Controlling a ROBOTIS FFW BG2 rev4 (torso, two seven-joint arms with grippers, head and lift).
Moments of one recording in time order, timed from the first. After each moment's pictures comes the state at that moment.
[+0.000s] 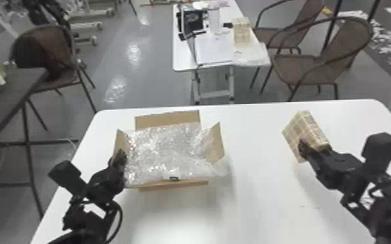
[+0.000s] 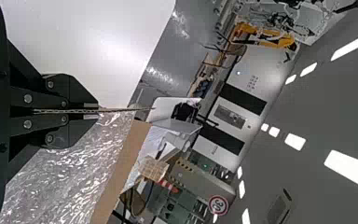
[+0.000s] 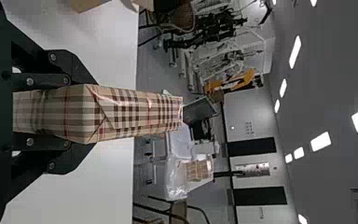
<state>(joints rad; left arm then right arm) 0.16 0.05 0.23 -1.52 0.51 0.00 -0.22 0.08 0.00 -0.10 -1.62 -0.07 0.18 0.52</state>
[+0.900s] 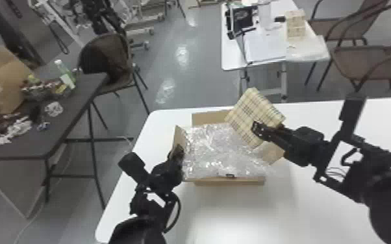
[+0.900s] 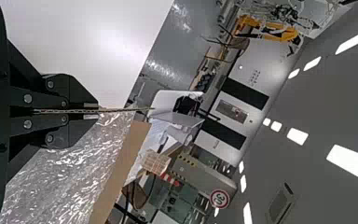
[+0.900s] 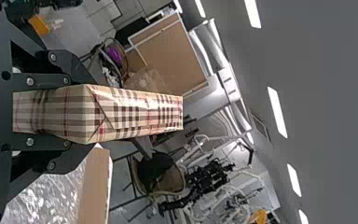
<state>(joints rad) 0.13 0.06 0.20 -1.50 0.51 0.00 -0.22 -0.18 -0.03 0.29 -1.50 -0.53 0.38 0.71</state>
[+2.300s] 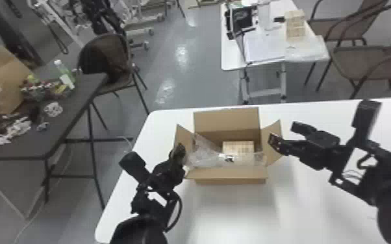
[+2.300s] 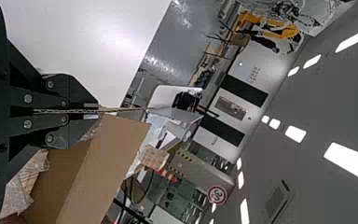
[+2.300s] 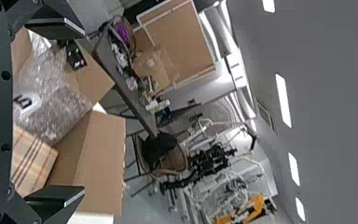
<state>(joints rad) 0.12 0.07 0.18 -1.48 0.54 -0.02 -0.22 -0.18 0.00 0.20 -1.40 -0.36 0.28 0.77</state>
